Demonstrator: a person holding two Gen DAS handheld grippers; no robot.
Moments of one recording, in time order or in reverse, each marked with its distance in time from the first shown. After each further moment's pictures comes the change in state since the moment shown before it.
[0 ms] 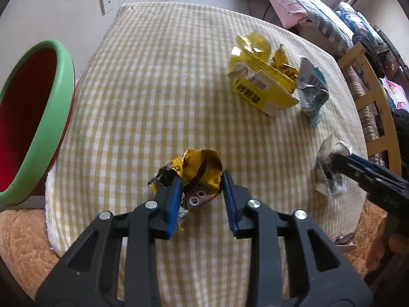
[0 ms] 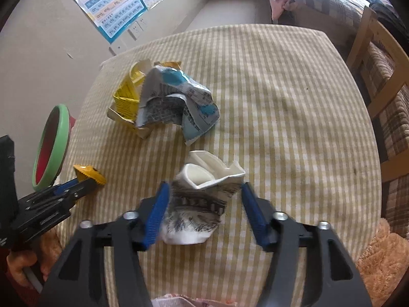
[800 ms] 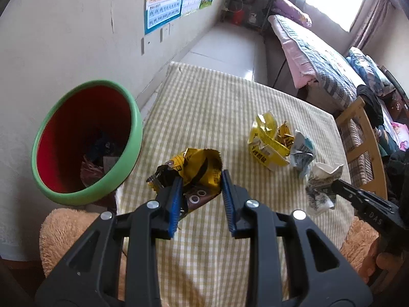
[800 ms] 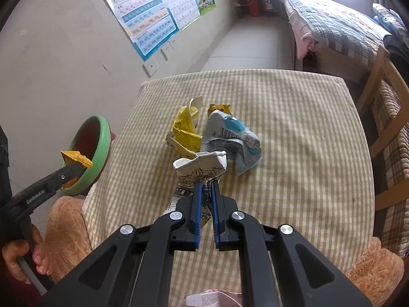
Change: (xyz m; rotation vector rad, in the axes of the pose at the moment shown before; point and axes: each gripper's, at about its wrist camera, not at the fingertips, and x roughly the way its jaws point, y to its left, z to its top) left arm -0.104 0.032 0.005 -0.123 -0.252 0.052; right arm -0.054 0.048 0.013 -0.104 -0.118 0.074
